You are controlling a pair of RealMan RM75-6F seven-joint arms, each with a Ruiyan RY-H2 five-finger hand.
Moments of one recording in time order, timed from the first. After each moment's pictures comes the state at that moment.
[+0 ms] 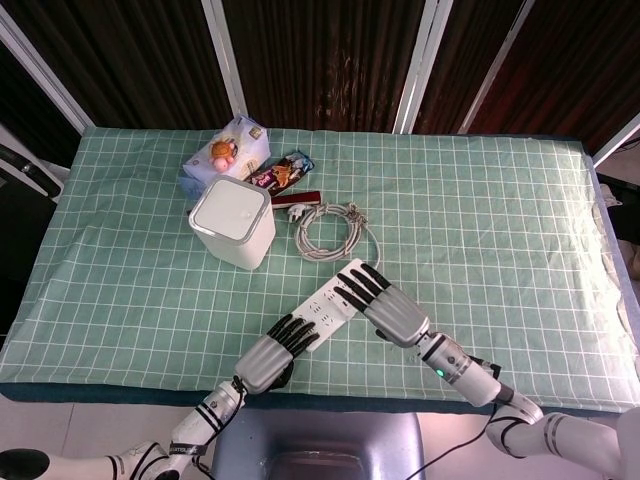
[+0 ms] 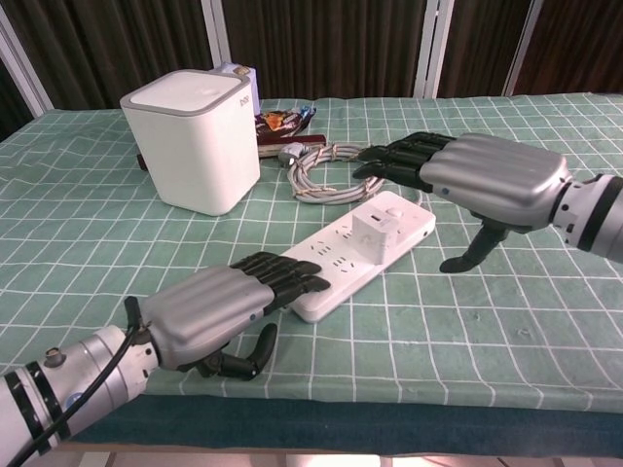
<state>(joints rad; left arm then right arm) -0.59 -1.84 -0.01 -1.31 1.52 0.98 0.35 0.62 -1.56 0.11 -1.28 -1.75 1.05 -0.22</state>
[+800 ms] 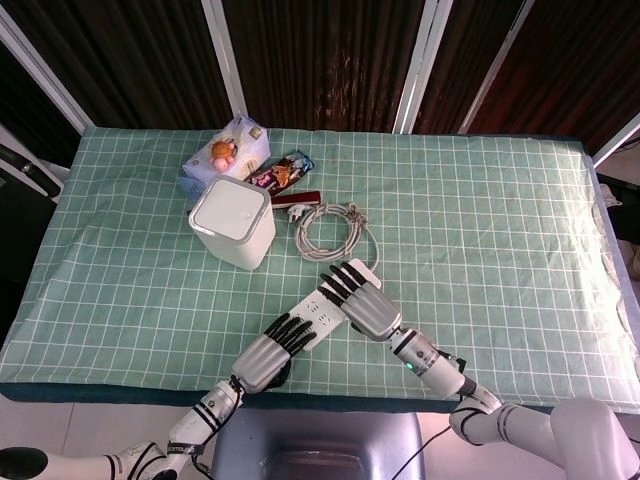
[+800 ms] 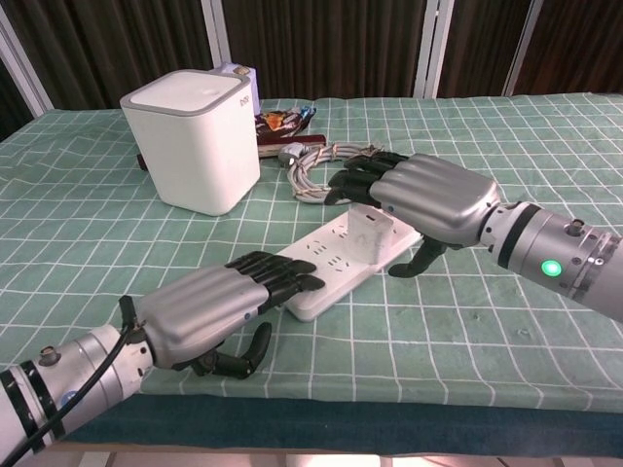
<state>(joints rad) -0.60 -1.83 0.00 -1.32 1.50 0.99 0.36 0.70 -1.78 0.10 -1.04 -1.69 1.08 -0.22</state>
